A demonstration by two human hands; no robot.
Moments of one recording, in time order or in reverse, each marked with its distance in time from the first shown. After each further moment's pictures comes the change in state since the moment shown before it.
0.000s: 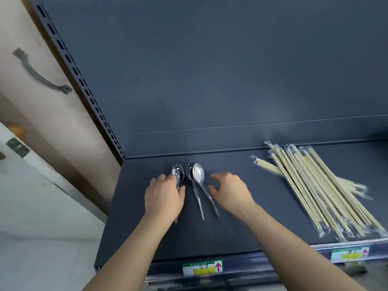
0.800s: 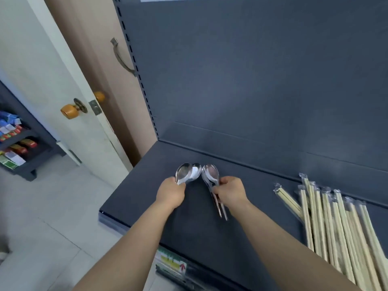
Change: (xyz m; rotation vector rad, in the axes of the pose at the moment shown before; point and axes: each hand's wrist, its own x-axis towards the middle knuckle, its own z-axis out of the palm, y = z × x) left_hand -0.003 0.037 0.029 -0.731 -0.023 -0.798; right_hand 0.070 0.034 0.016 0.596 -0.321 0.110
